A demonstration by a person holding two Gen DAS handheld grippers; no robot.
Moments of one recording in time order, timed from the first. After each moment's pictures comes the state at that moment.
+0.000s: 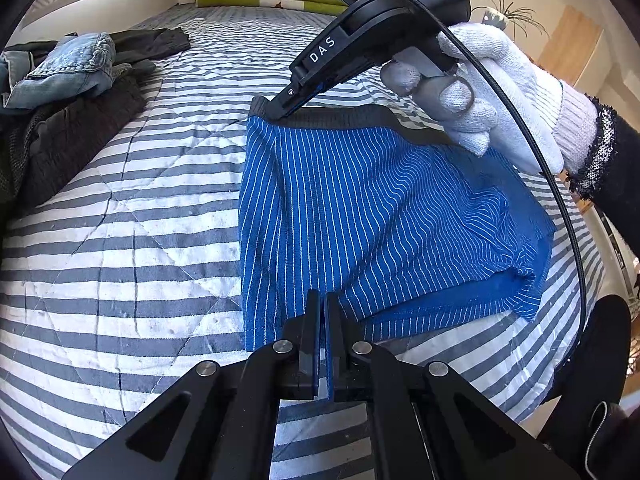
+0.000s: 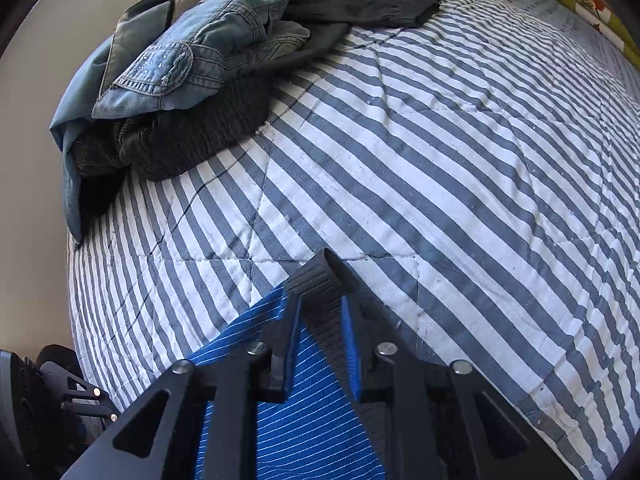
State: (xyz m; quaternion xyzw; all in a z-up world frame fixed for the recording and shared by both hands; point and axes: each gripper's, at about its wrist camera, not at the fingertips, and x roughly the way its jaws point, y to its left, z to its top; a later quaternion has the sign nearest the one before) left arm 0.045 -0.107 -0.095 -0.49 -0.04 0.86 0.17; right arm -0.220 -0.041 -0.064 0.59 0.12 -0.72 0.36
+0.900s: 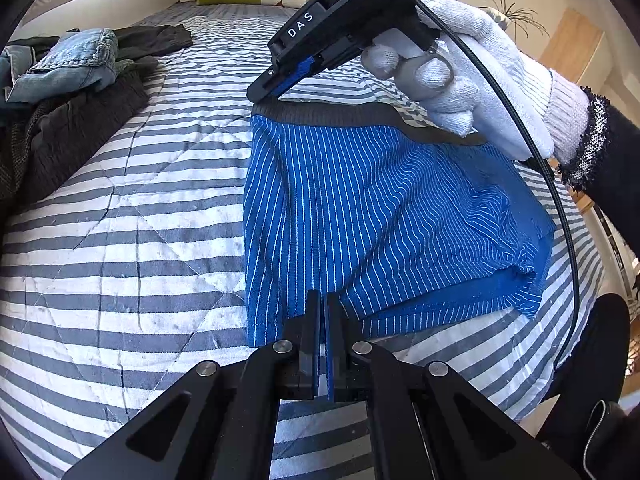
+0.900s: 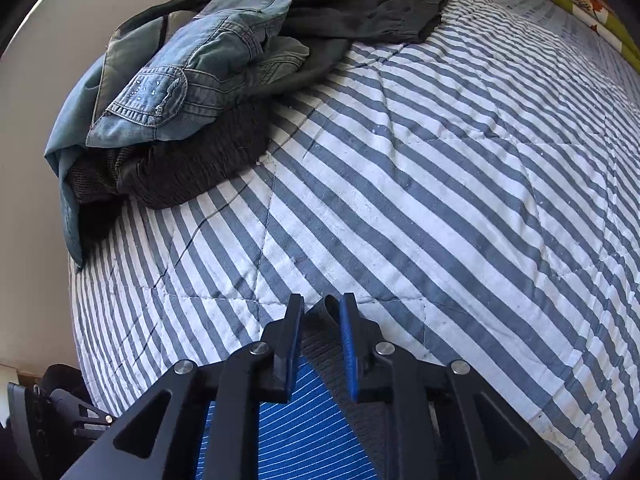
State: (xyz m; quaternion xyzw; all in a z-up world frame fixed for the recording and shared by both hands) left arm 0.050 -0.114 -0.096 -0.49 -0.04 0.85 0.17; right arm -0.234 -0.055 -0.059 0.58 0.10 -0.72 0.36
